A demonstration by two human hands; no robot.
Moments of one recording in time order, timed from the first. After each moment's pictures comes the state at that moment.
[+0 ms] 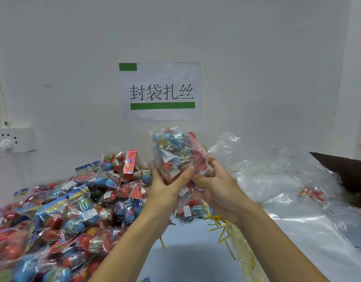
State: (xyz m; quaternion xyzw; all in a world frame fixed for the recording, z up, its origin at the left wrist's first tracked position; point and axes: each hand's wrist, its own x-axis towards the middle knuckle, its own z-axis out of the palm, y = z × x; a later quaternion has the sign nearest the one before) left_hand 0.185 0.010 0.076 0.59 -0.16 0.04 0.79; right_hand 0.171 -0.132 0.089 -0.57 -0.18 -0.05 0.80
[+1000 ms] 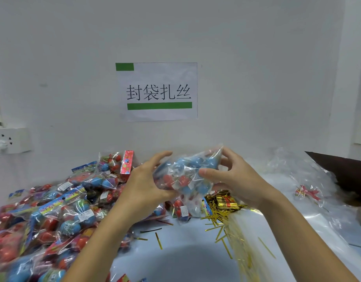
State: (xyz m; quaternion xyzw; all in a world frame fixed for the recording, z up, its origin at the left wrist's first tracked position) left_hand 0.179 0.053 0.103 0.80 -0.29 0.20 0.48; right_hand 0.157 -0.179 0.111 -0.75 -0.19 -0.14 0.62
